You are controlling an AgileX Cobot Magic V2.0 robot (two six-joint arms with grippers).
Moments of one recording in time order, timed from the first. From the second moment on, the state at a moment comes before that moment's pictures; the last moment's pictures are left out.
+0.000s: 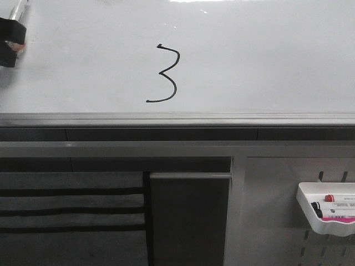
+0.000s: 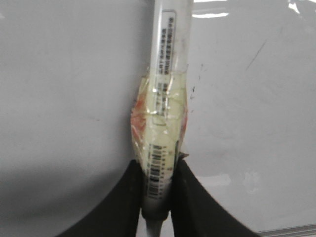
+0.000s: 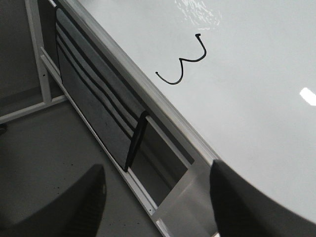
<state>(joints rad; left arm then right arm) -0.19 1.38 -0.78 -0.93 0.02 0.86 0.33 0.72 -0.74 0.56 0.65 -0.96</state>
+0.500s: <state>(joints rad) -0.19 1.39 -0.78 -0.90 0.02 0.86 0.33 0.72 -0.74 0.56 0.65 -0.96</state>
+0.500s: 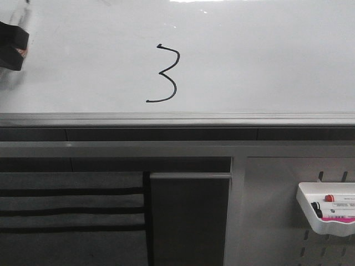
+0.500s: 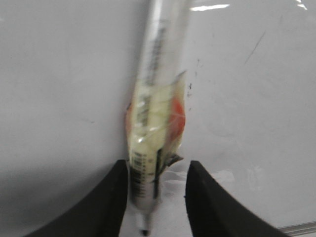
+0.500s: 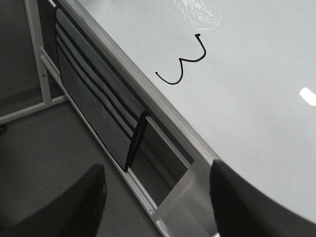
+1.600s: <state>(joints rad) -0.07 0.55 -0.73 -0.15 0.63 0.36 0.33 0.51 -0.72 -0.20 0.84 0.26</state>
